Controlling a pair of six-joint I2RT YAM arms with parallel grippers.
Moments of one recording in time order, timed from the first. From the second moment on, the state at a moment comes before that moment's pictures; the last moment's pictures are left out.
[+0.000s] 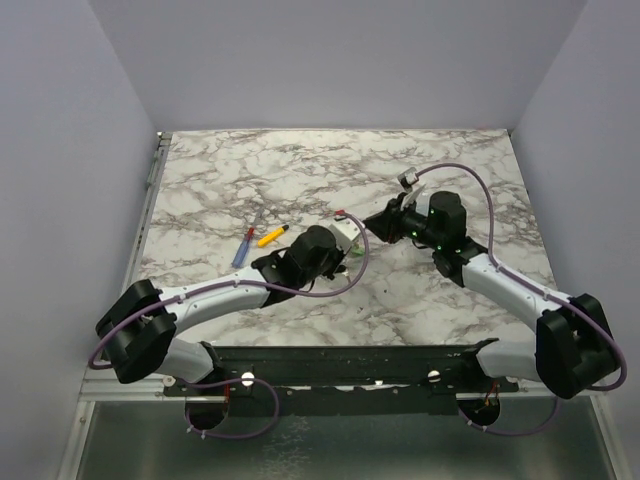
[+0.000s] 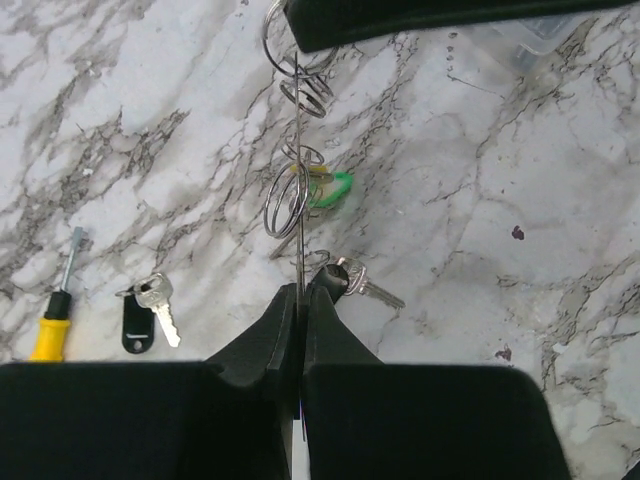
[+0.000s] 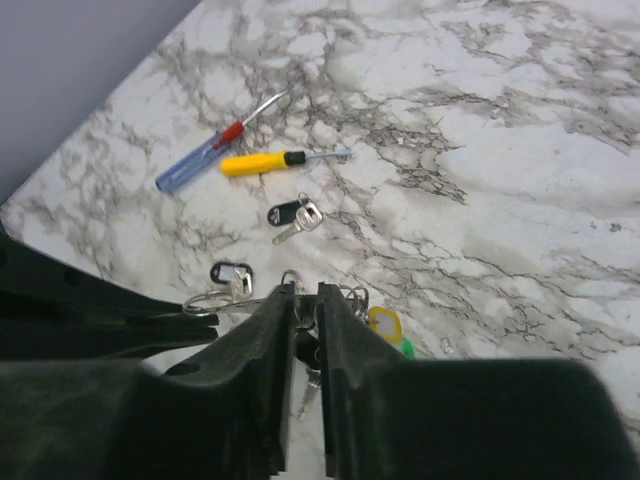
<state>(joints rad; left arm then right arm) -0.95 1.38 0.80 0.09 -0.22 -0.03 0.45 1.28 0.69 0.35 -0.42 0.24</state>
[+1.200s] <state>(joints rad) -1.02 1.62 1.61 -1.10 0.39 0.70 0.16 1.16 0.97 0.08 -0.60 0.10</state>
